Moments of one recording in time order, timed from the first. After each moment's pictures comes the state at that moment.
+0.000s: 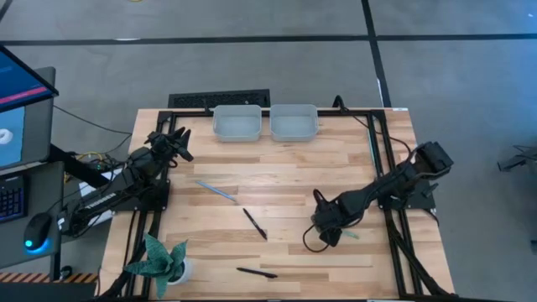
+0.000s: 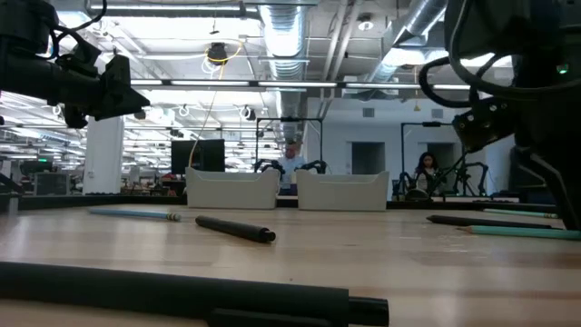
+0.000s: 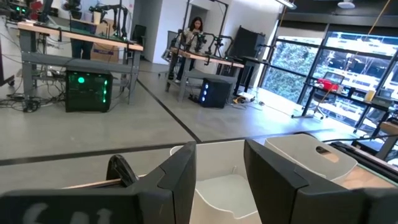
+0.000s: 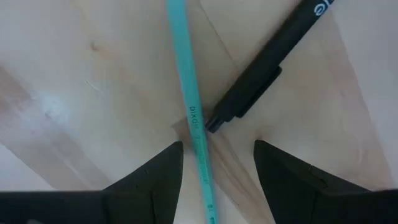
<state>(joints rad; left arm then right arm) 0.54 0.01 0.03 0.02 -0.46 -0.25 0.44 1.68 0.85 -0.76 -0.12 0.94</state>
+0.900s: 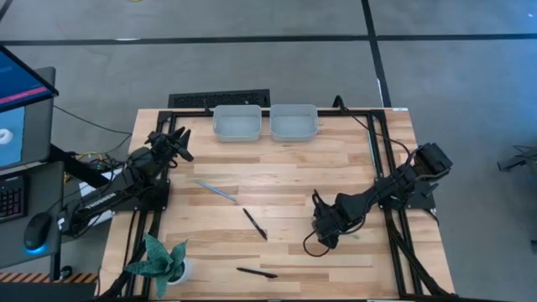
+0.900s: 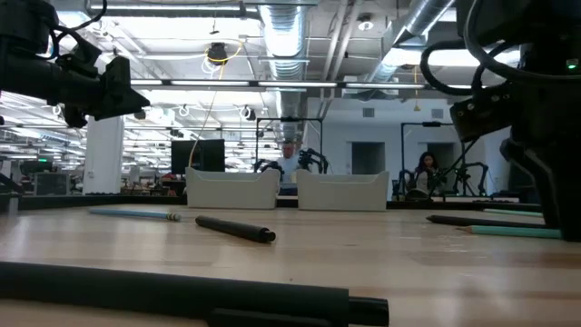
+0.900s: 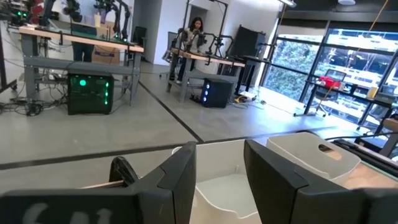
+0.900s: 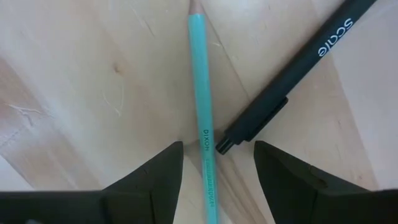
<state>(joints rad) 0.54 0.01 0.03 0.02 -0.46 -0.22 0.48 1.68 0.88 -0.74 0.01 0.93</state>
